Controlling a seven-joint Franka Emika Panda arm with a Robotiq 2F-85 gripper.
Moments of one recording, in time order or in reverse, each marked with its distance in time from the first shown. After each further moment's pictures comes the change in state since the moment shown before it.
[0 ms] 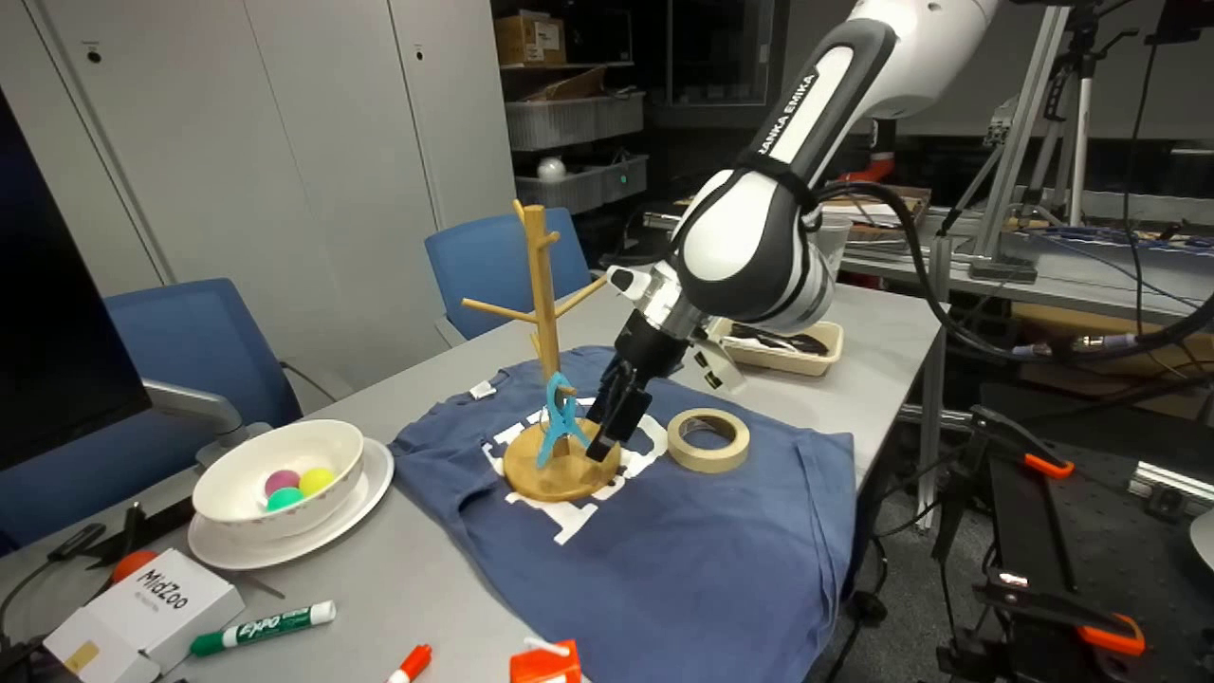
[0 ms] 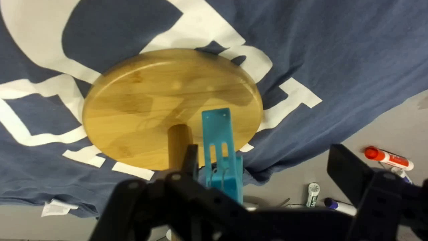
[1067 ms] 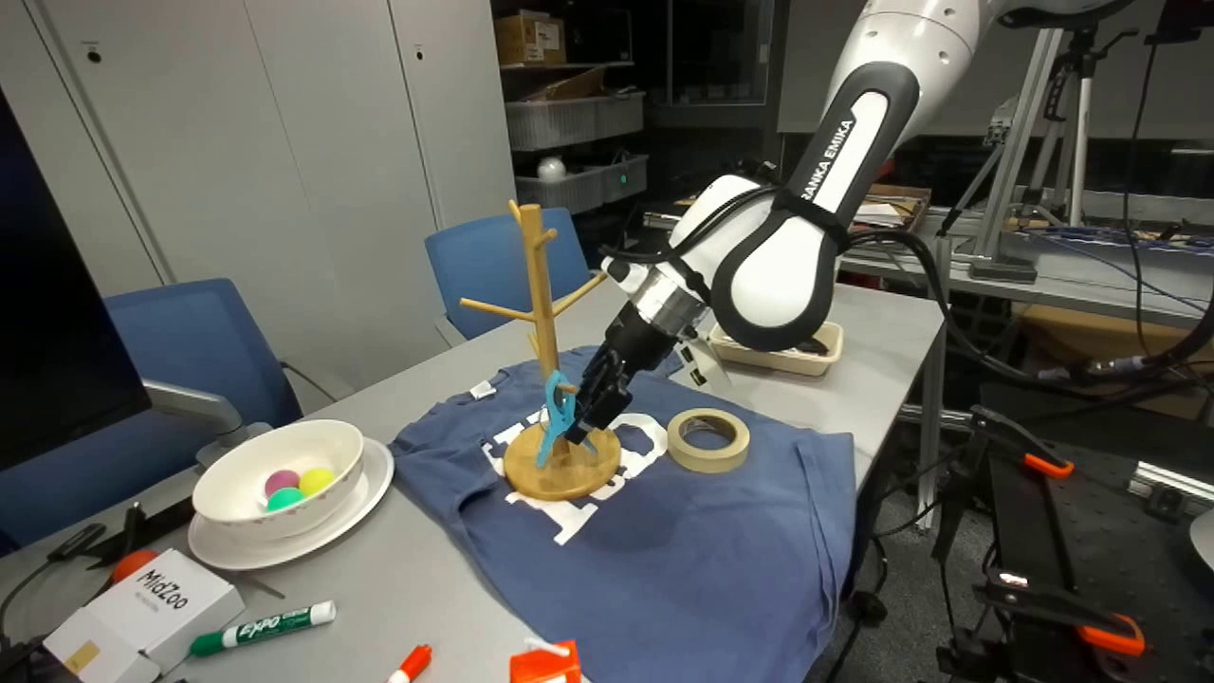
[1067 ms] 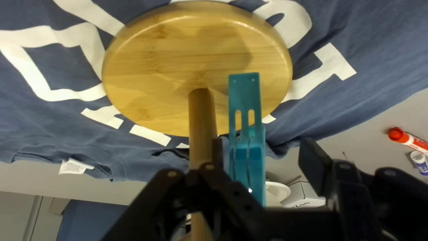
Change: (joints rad) arm -0.008 0.051 -0.067 0.049 -0.461 0.100 0.341
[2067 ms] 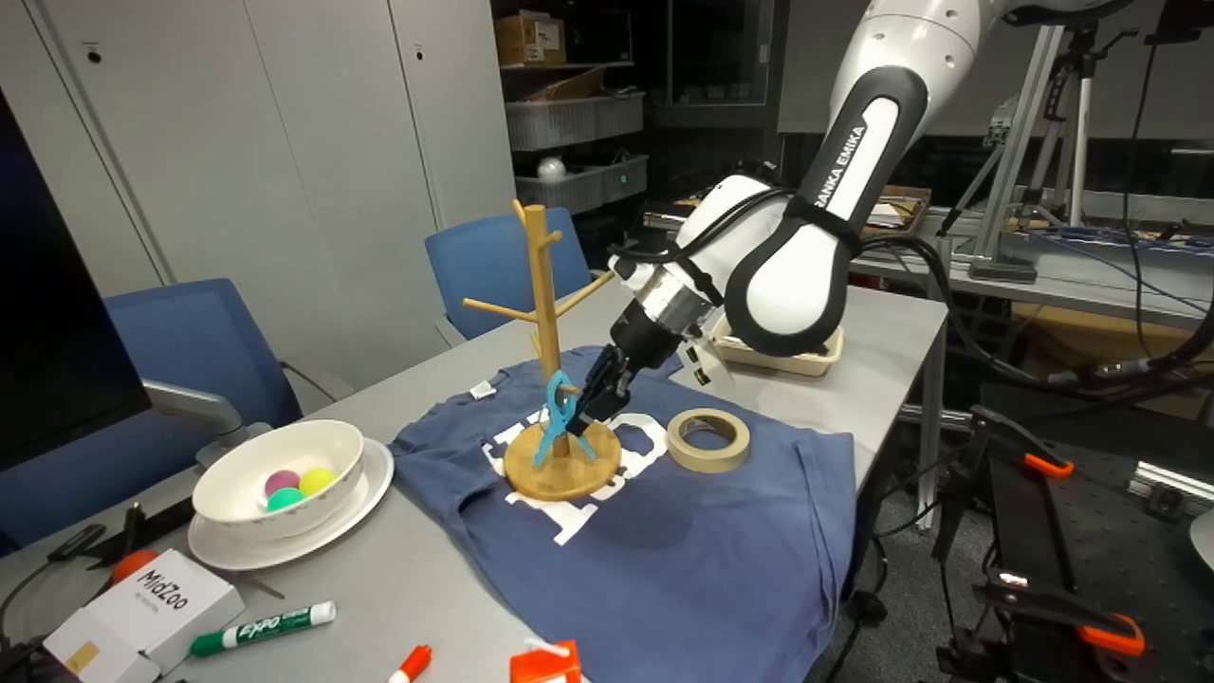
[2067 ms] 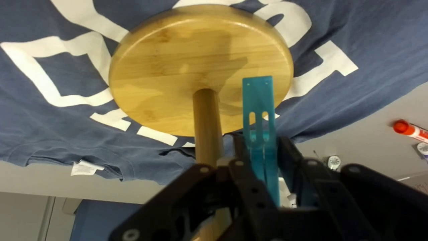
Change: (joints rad) arm -0.001 -0.010 -0.023 -0.013 -0.077 0.031 0.110
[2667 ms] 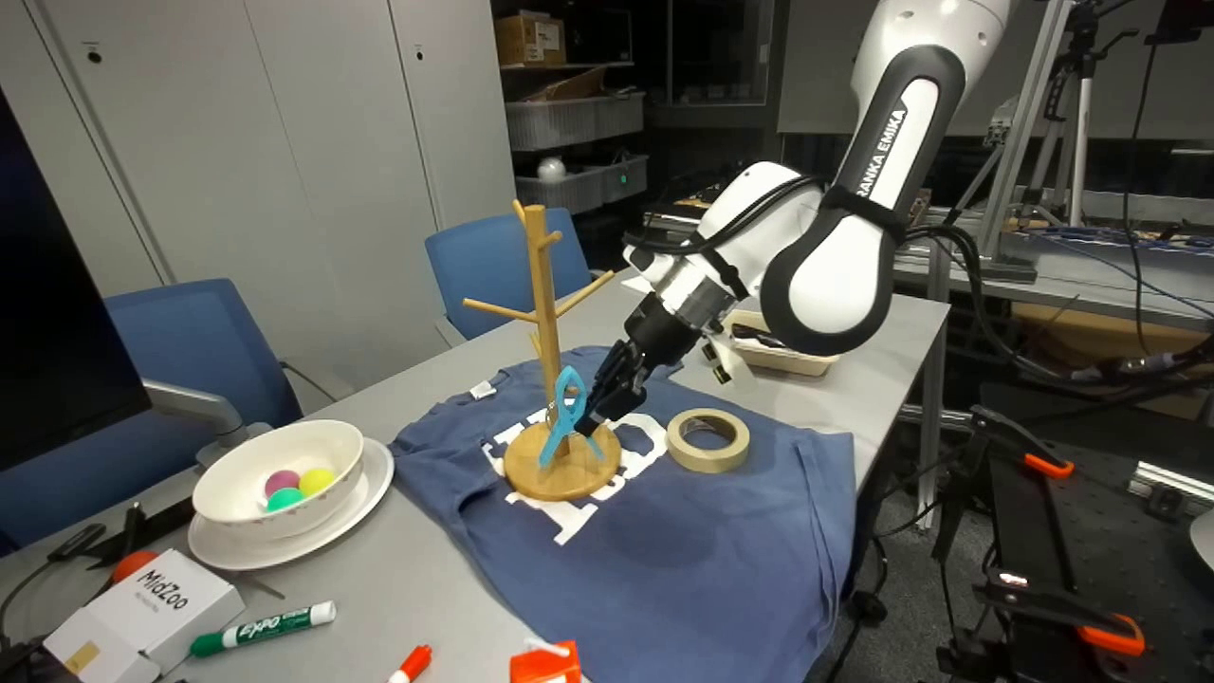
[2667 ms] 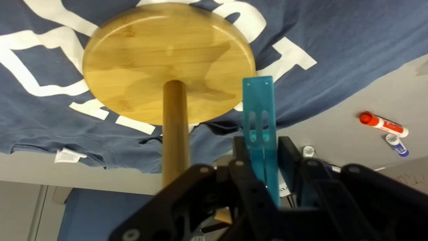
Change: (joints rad) arm -0.025 -0.068 0.021 -0.106 -0.050 0.061 0.058
